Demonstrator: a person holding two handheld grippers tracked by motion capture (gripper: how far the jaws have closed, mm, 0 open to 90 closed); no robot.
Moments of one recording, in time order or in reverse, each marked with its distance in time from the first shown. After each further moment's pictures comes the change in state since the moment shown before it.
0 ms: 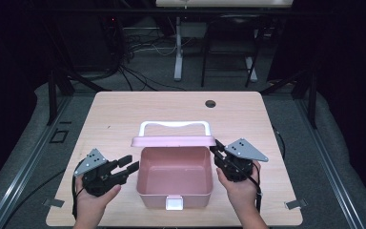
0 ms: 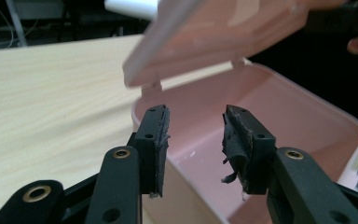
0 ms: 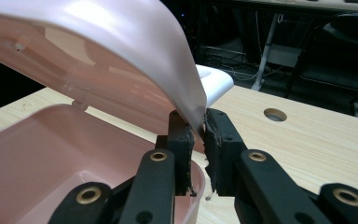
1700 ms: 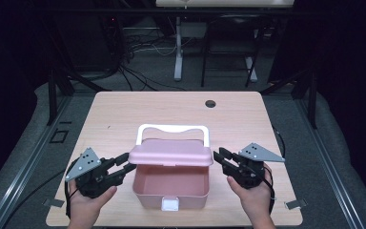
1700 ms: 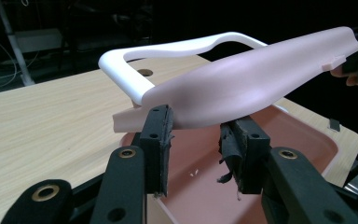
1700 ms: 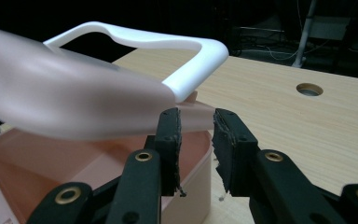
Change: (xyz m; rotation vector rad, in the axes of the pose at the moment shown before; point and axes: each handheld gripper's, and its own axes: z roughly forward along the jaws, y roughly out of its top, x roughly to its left) left arm -0.014 0.029 -0.023 -0.068 -0.017 0.087; right arm -0.020 -0.010 -0.022 0.067 0.153 0.090
